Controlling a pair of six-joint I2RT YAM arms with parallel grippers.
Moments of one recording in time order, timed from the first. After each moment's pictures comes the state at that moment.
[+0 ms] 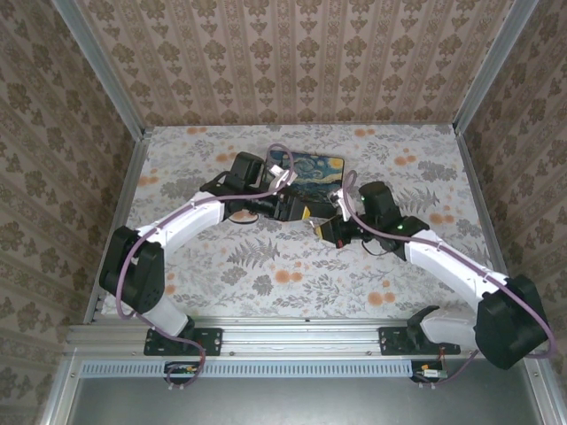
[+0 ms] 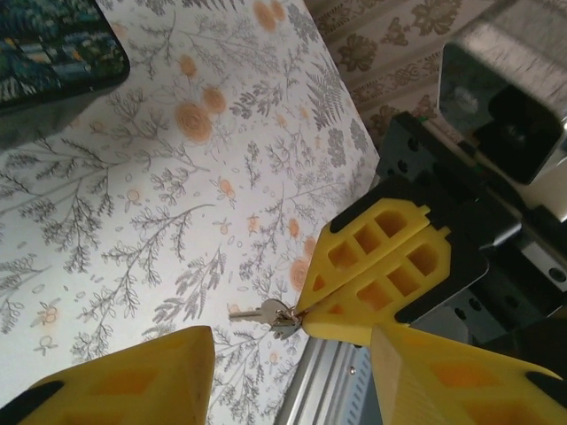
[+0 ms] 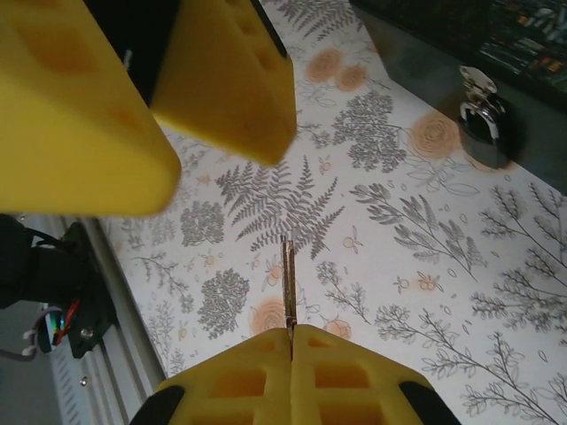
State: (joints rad) left arm -0.60 1.59 1.15 -0.36 0.93 -0.36; right arm 0.46 1.22 0.77 -0.24 -0.59 0.20
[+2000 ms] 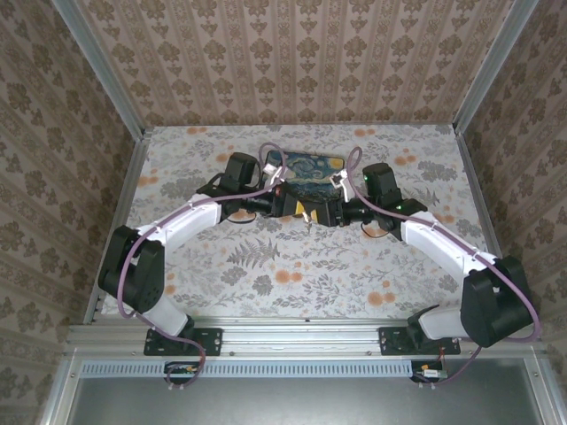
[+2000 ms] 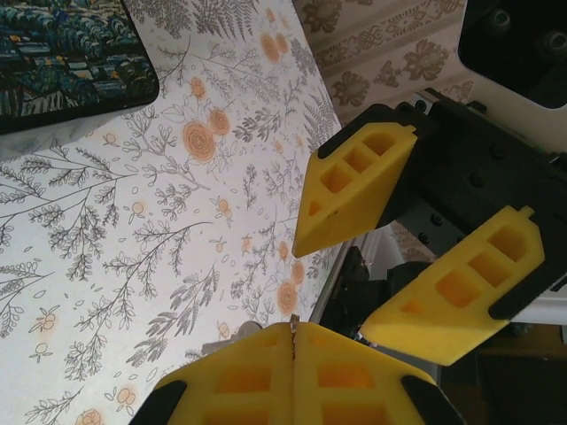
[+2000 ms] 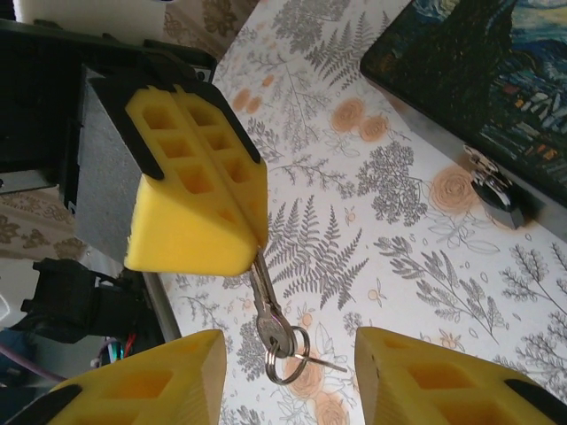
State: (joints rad) left arm -0.56 1.59 1.10 -0.21 0.95 -0.51; right arm 0.36 1.36 0.90 -0.21 -0.75 0.27
